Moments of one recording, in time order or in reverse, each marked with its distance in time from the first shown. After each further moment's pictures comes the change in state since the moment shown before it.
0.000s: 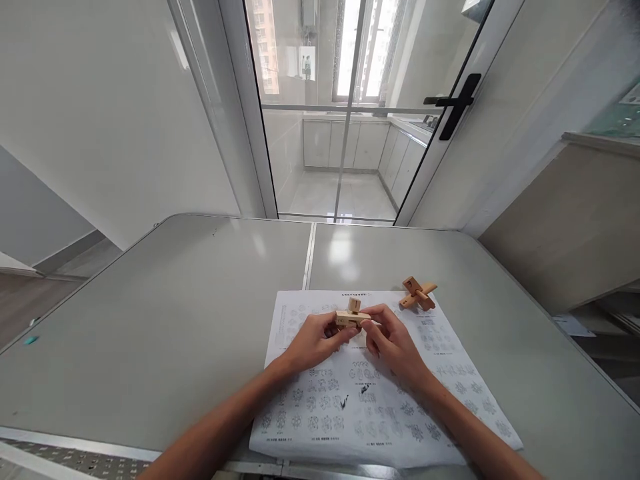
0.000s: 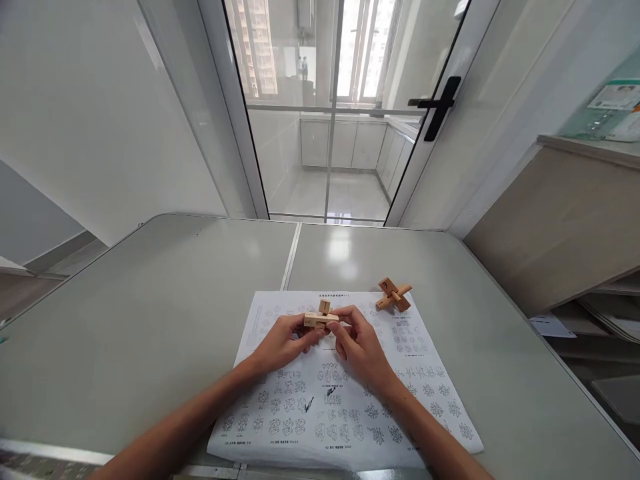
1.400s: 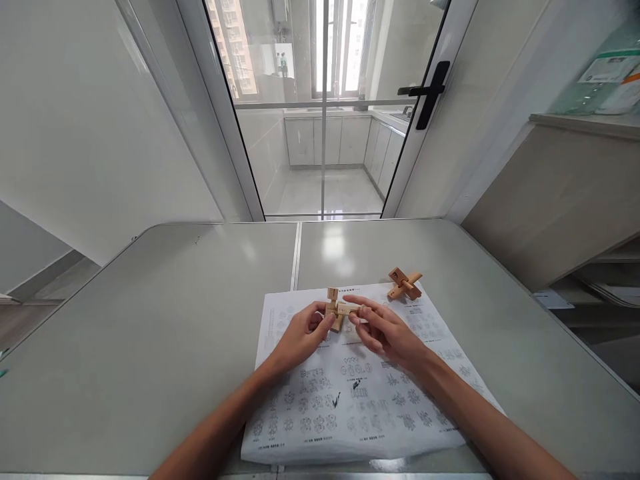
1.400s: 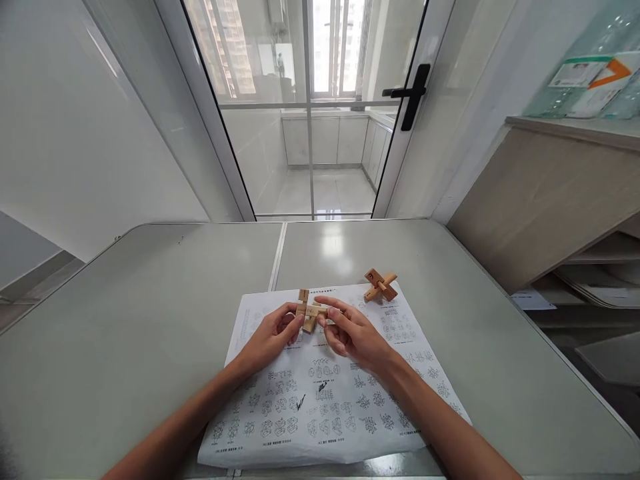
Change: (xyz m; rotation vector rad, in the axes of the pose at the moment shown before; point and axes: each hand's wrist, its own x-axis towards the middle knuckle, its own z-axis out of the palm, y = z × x) left_hand 0.004 0.015 -0.008 -0.014 0.025 -0.063; right_hand 0.011 -0.016 -0.019 0.472 -0.224 0.252
